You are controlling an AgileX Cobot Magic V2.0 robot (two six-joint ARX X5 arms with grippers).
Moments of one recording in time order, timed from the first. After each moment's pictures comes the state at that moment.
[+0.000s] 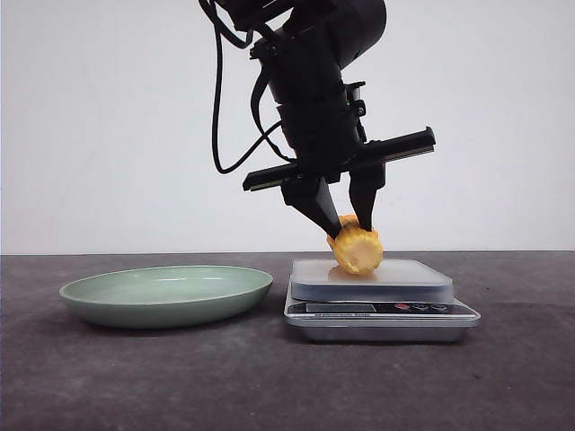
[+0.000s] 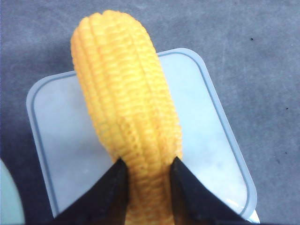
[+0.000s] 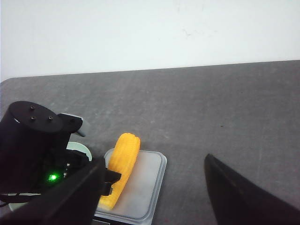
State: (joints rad) left arm -0.84 2.00 1.55 -0.43 -0.18 -0.48; right arm 0.13 0.62 0.95 -0.62 -0.21 0.21
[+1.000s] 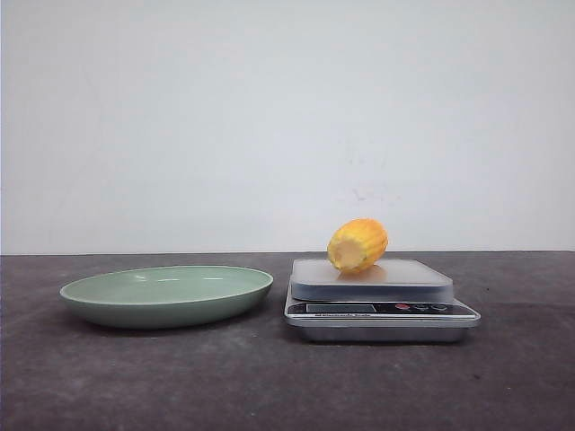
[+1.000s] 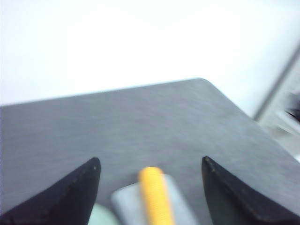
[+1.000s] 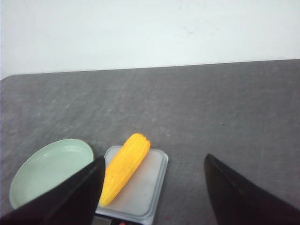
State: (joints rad) left arm -0.86 1.09 1.59 -0.77 -0.39 -0.27; right arm 0.14 0.65 0.95 -0.62 -0.23 0.21
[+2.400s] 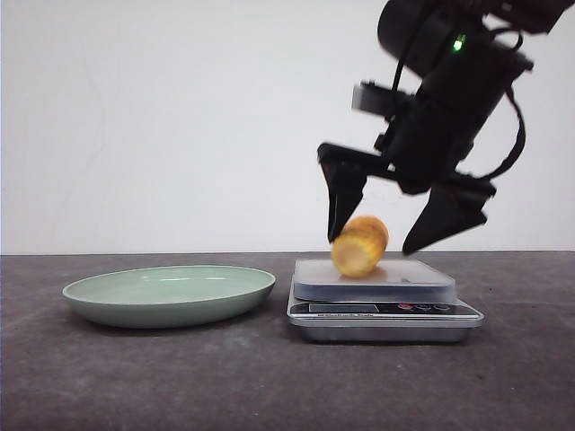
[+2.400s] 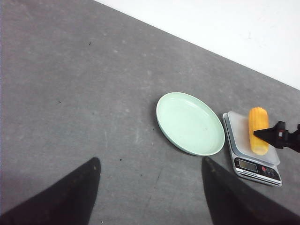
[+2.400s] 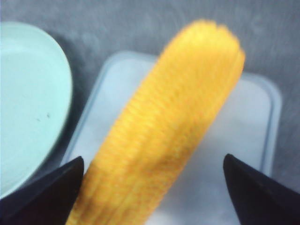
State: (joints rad) left arm -0.35 0.14 1.17 -1.42 -0.18 -0.50; right arm 0.54 1.62 0.95 -0.14 0.00 0.36
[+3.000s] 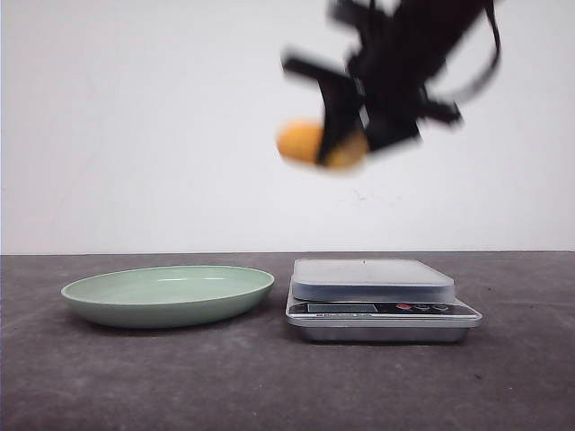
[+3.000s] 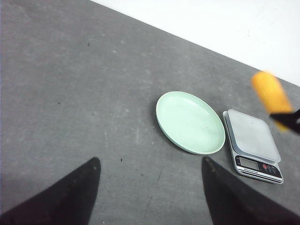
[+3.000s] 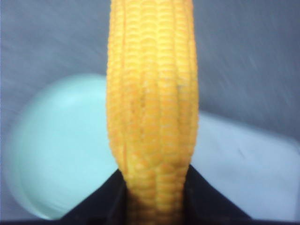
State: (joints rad) left arm -0.35 0.14 1.17 -1.42 -0.18 -0.48; right arm 0.69 1.44 1.06 -0.16 0.05 0.34
